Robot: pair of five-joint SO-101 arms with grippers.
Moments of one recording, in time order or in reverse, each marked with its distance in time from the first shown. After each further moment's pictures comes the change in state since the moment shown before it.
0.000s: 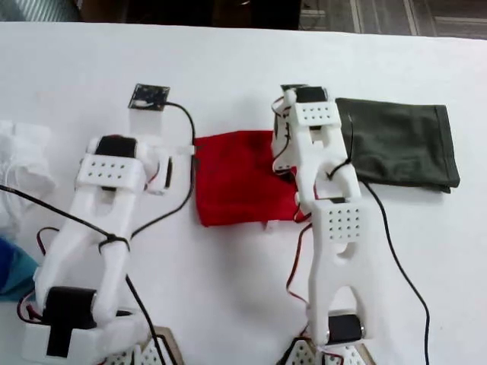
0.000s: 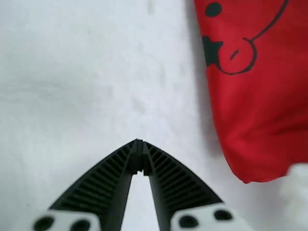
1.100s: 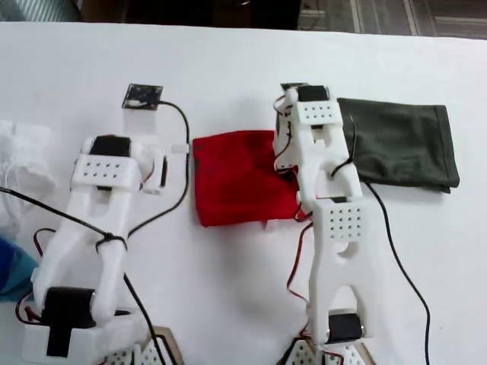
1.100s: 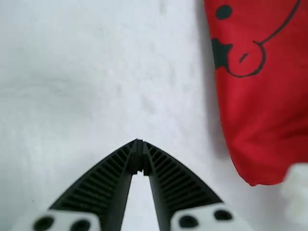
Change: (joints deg) left arm -1.9 0.0 0.0 0.0 0.0; right arm 1.1 -5.2 0.1 0.4 4.9
